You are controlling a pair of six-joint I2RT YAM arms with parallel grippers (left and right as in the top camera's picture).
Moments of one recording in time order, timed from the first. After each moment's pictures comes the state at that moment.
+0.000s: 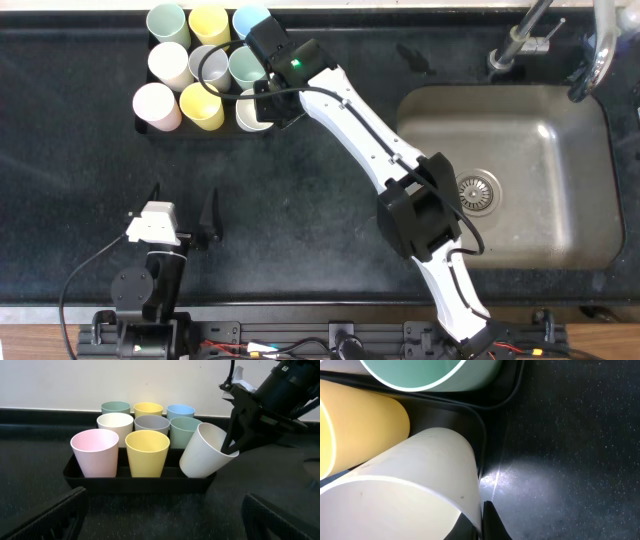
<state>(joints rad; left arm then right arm) 0.01 0.01 0.01 -0.07 0.13 -0.07 0.65 2.33 2.20 -1.09 -0.15 0.54</state>
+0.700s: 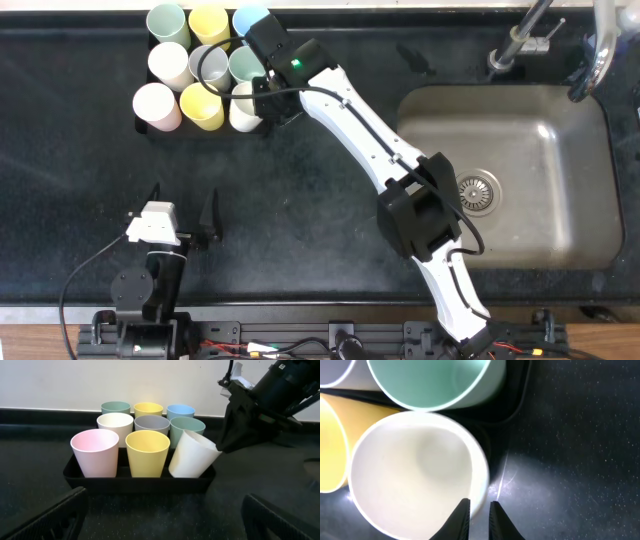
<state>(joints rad) 0.01 0.01 0.01 -0.07 0.13 -0.07 0.65 2.33 2.20 -1.05 -0.14 0.54</state>
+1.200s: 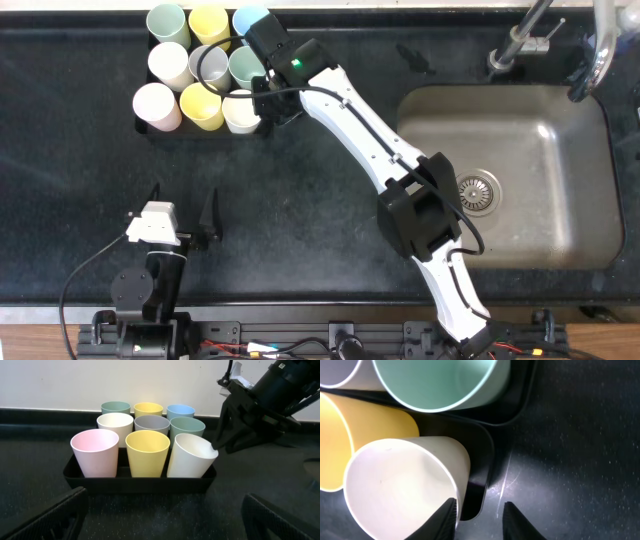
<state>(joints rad) 0.01 0.01 0.01 -0.07 0.13 -0.07 0.65 2.33 2.20 -1.04 -0.15 0.53</state>
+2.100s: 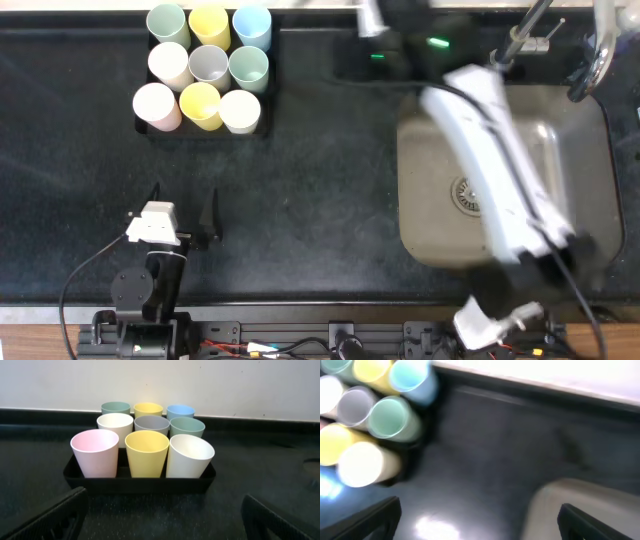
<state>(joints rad) 0.01 0.01 0.01 -0.07 0.13 -0.07 0.34 1.78 1.91 -1.03 -0.06 0.12</state>
